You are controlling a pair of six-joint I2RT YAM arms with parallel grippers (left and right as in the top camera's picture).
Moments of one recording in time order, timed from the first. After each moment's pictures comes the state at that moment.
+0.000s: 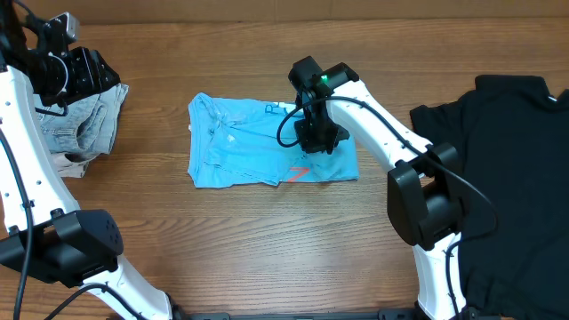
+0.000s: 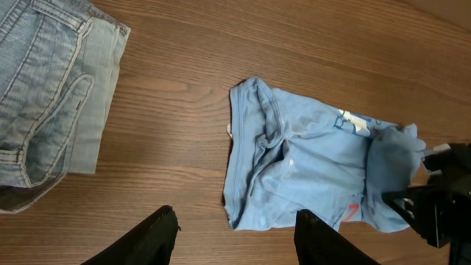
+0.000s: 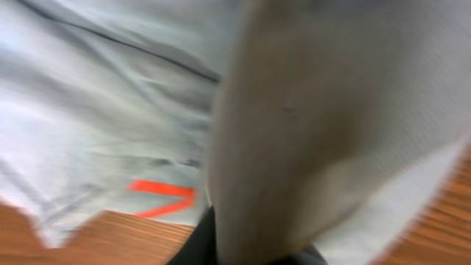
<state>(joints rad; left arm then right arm) 0.39 1.97 2.27 -1.51 0.42 0.08 0.51 2.21 1.87 -1.20 -0.09 0.22</state>
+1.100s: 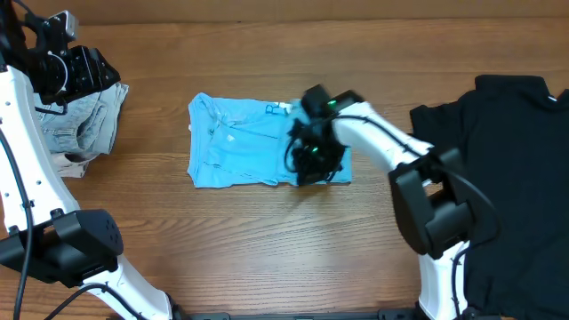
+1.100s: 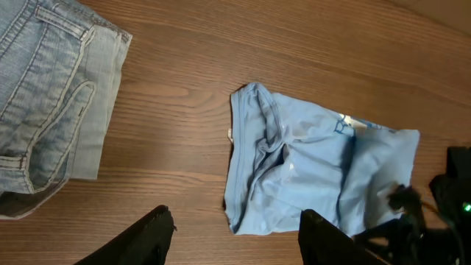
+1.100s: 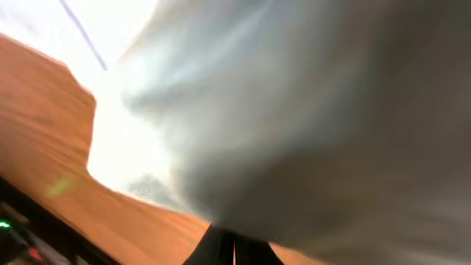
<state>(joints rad) 0.39 1.97 2.27 -1.49 0.42 0.08 0.51 2.14 1.57 -1.08 -0.45 0.12</state>
